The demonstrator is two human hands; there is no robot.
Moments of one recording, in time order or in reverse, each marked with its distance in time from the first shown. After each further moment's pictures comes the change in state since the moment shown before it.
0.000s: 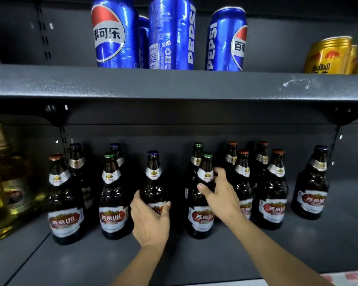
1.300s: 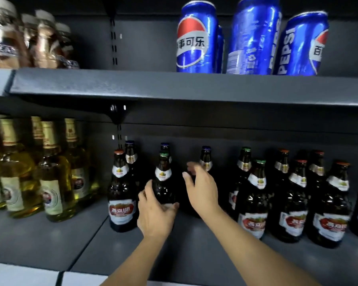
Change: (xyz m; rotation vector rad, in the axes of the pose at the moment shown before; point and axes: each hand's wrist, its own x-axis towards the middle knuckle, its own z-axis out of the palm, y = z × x) left_hand 0.061 -0.053 -0.078 0.111 0.015 0.018; right_hand -0.004 -0.114 0.111 0.126 0.083 -0.369
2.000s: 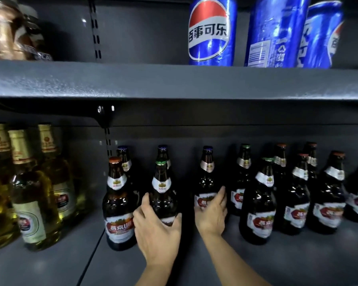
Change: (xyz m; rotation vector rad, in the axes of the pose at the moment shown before) left_hand -0.004 -0.020 -0.003 -0.047 0.081 0.151; right_hand -0.027 0.055 0.066 -0.098 0.156 0.666
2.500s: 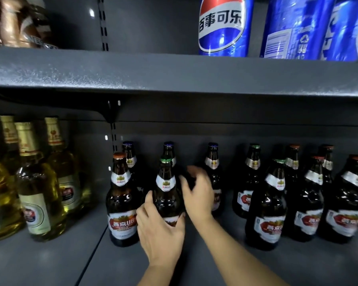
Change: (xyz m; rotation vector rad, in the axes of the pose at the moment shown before) left_hand 0.000 -0.004 0.005 -0.016 0.048 0.041; right_hand 0.005 -0.053 0.008 0.251 0.118 -0.572
